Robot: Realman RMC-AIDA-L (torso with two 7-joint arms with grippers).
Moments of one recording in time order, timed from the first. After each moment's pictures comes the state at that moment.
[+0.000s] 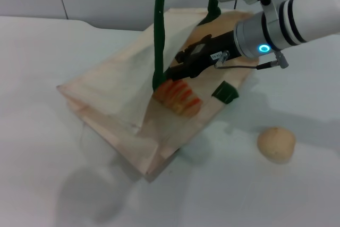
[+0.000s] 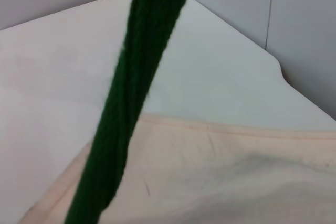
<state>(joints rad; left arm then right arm) -0.60 -2.03 1.36 1.79 -0.80 -1.10 0.82 1.34 2.02 -2.57 0.12 -0.42 -1.00 1.58</state>
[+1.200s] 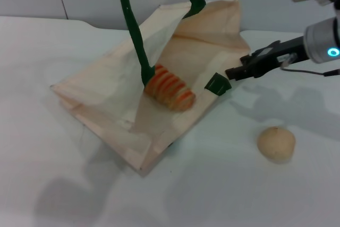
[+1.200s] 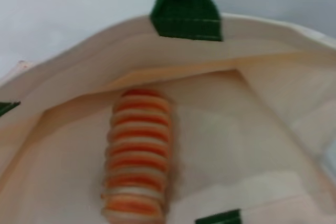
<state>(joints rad) -0.48 -2.03 1.36 1.83 -0.68 -1.00 0.77 1.29 2.02 -2.57 0.46 -0.40 -1.17 1.59</state>
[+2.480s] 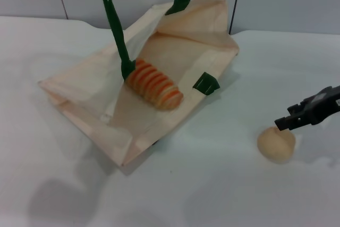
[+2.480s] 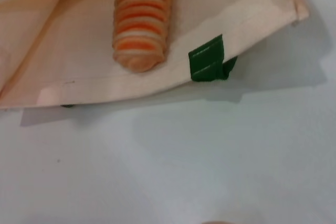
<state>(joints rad) -0.46 -2.03 1.32 1.82 -0.66 -0.98 0.77 1.24 2.03 -2.60 0.75 -0.54 -1.53 1.57</state>
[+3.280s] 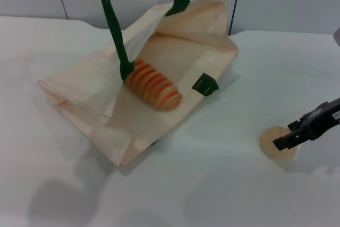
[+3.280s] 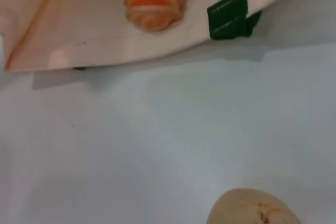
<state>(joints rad) -0.46 -2.03 1.33 1.82 -0.64 -0.98 0.77 1.23 2.03 -2.66 0.66 -0.60 -1.52 1.66</state>
